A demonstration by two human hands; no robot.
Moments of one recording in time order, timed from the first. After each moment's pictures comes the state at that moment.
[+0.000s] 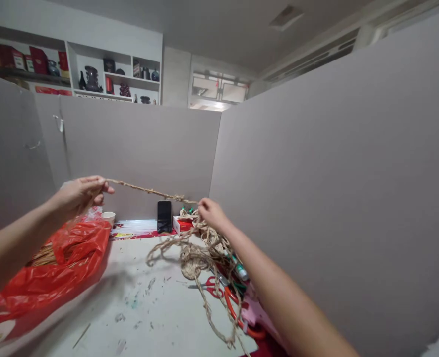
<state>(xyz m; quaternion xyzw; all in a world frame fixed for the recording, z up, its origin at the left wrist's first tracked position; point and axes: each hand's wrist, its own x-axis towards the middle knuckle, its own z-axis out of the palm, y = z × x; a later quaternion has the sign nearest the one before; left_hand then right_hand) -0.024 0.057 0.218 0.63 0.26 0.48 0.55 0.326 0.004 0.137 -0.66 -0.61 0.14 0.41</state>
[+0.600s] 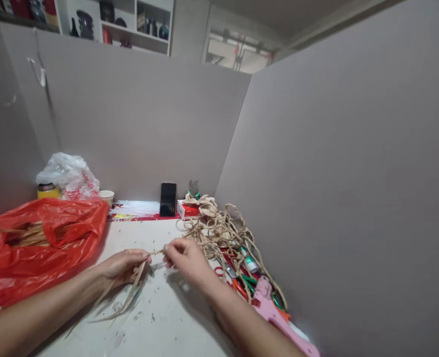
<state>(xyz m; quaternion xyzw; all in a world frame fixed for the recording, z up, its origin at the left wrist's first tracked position) 0.040 0.041 -0.005 0.46 0.31 0.20 0.81 0.233 -0.035 0.037 -0.61 -0.60 0.34 0.39</state>
